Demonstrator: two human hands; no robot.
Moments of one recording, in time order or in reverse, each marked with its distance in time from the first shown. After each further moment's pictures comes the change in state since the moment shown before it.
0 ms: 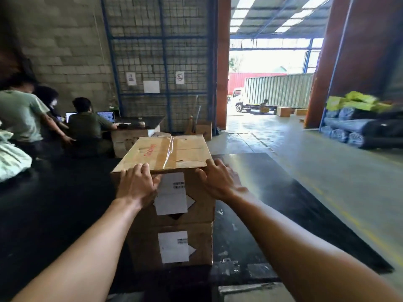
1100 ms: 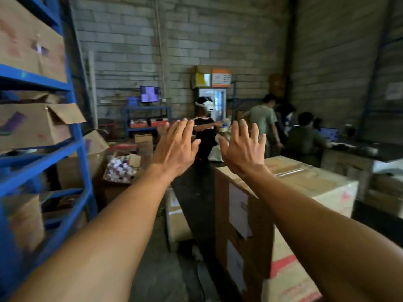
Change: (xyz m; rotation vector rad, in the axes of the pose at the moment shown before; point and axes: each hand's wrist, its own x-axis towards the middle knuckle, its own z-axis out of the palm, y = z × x) left_hand -0.035 0.124 -0.150 0.726 0.346 -0.596; right_hand 0.106 -0.066 -0.051 0.443 0.163 -0.973
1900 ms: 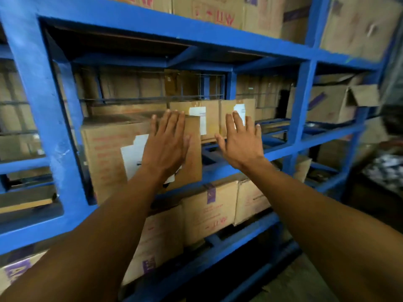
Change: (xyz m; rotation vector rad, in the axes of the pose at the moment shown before) left_hand -0.394 -0.102 -0.429 1.135 -0.235 -0.876; right_hand -0.260 -0.441 -0.170 0.893 -0.137 -1.089
